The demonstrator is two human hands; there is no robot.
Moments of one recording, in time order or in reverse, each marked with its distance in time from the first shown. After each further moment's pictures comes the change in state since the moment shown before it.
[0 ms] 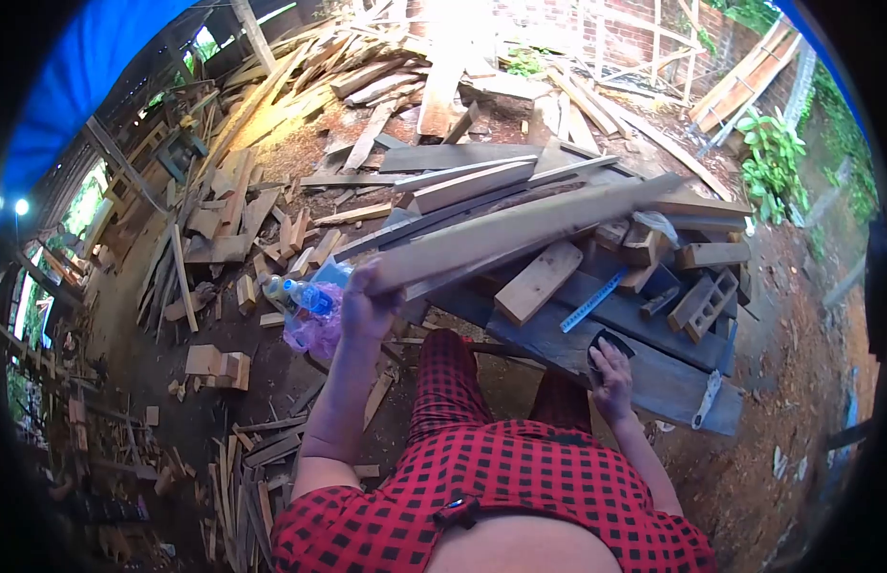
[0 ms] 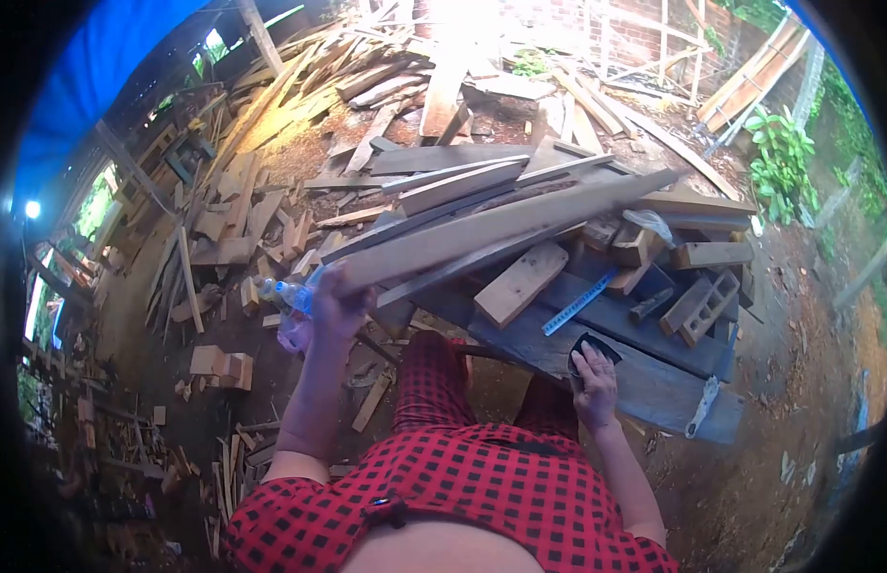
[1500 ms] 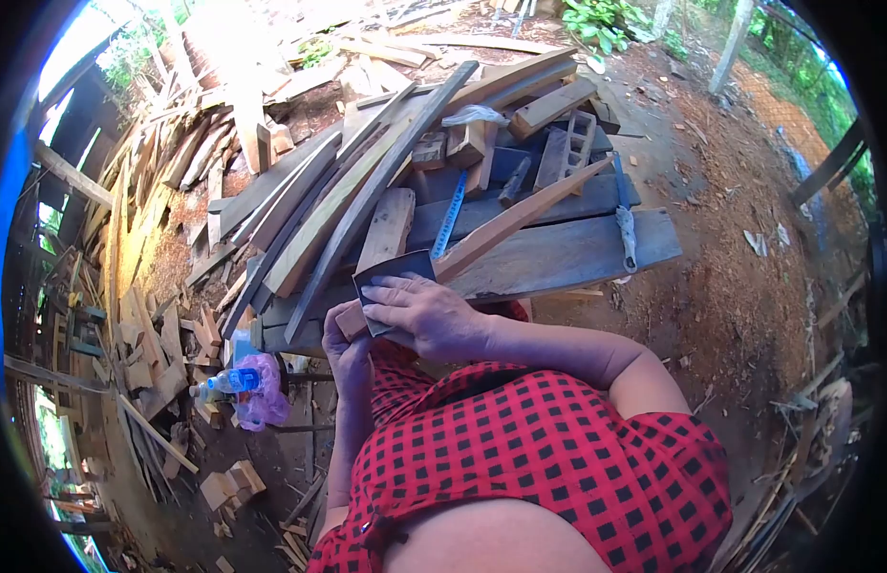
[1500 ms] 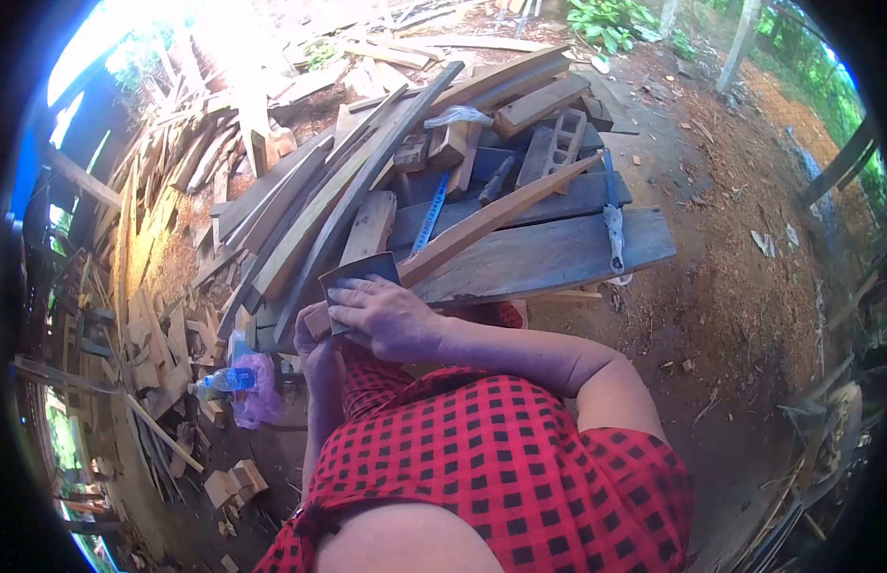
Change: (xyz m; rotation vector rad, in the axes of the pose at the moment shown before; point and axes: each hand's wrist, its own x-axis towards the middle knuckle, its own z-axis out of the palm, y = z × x) left_hand -0.065 -0.143 0.041 0.398 -0.448 0.078; right_hand 0.067 -0.120 -0.046 0.336 -0.024 -0.251
